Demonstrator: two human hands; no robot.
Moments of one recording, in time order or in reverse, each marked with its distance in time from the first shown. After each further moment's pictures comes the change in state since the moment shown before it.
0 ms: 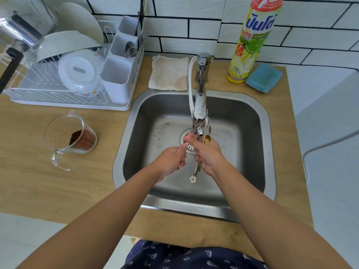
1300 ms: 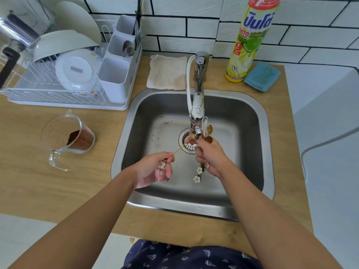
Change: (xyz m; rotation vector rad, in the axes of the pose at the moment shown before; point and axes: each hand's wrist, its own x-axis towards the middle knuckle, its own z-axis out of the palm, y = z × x) left_hand -0.019 -0.025 -0.041 -0.478 -0.320 -0.188; right_hand -0.001 -0.001 -0.016 -0.005 -0.167 -0.063
